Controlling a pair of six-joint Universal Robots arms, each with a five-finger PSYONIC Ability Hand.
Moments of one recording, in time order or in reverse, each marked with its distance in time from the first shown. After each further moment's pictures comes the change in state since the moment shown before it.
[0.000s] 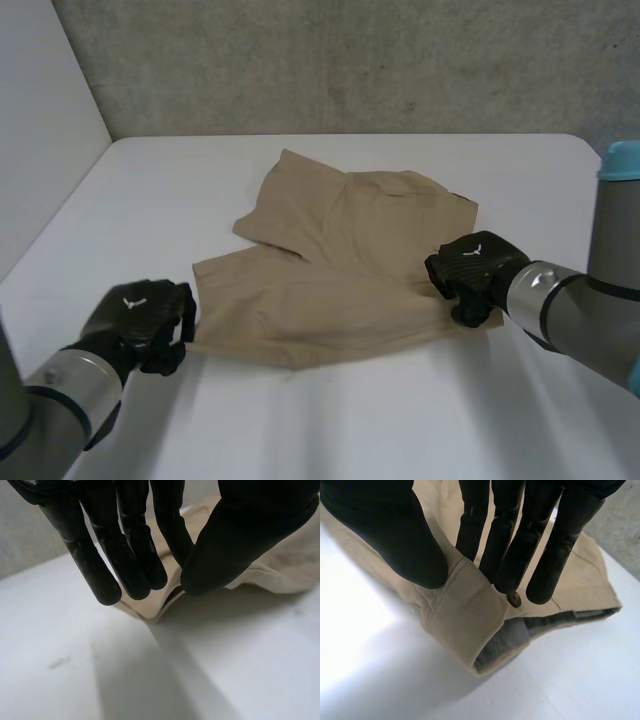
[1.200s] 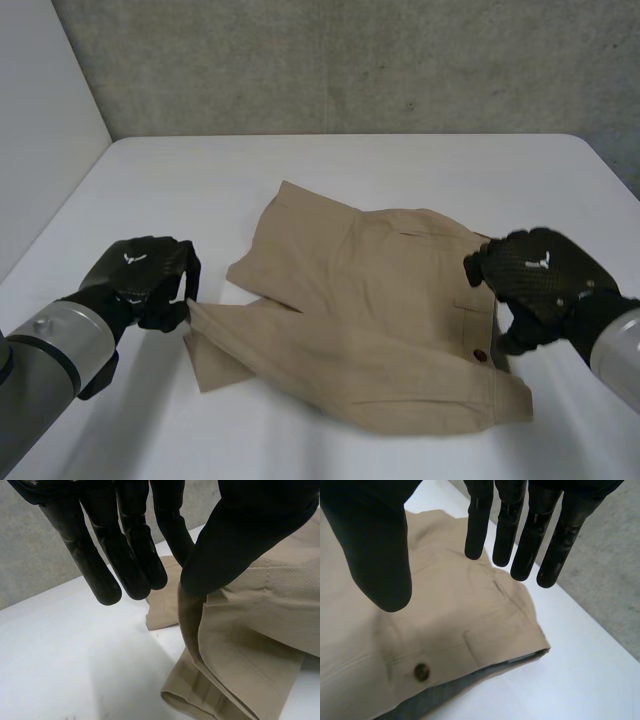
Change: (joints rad) left arm 0.061 -0.028 0.118 -0.027 0.132 0.028; right arm -0.135 -0.480 0.406 -0.117 -0.098 0.003; left_hand 0.000 0.000 0.000 0.003 0.000; right_hand -0.419 -0.566 -0.584 -0.589 -0.520
